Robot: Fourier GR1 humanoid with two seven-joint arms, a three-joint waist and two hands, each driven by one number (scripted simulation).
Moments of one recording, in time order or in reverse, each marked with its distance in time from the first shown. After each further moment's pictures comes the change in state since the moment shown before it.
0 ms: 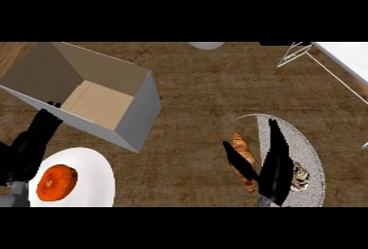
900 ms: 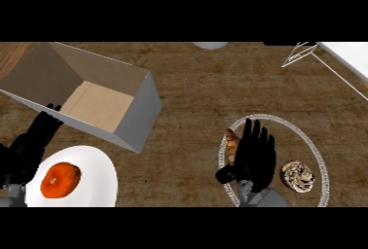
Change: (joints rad) left arm 0.021 0.011 -0.001 -0.027 0.011 -0.019 0.041; right arm -0.189 0.040 0.121 -0.116 0.236 0.935 0.586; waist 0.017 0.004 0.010
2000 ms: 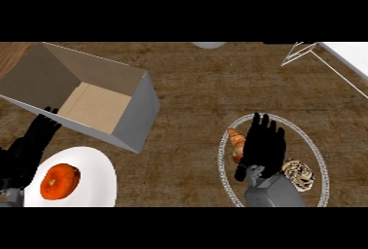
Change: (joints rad) left arm 0.030 -0.023 0.028 -0.034 -0.037 0.004 0.029; right arm -0.058 -0.004 -0.117 0.016 -0.001 0.205 -0.049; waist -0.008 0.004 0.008
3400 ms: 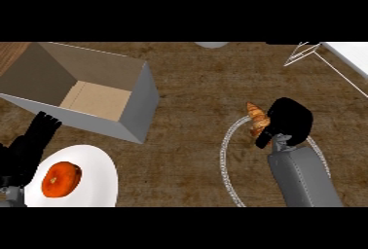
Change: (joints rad) left arm -0.008 -0.043 0.049 -0.029 -0.051 -0.043 0.058; right arm -0.155 -0.067 -0.257 0.160 0.039 -0.102 -0.141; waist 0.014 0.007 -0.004
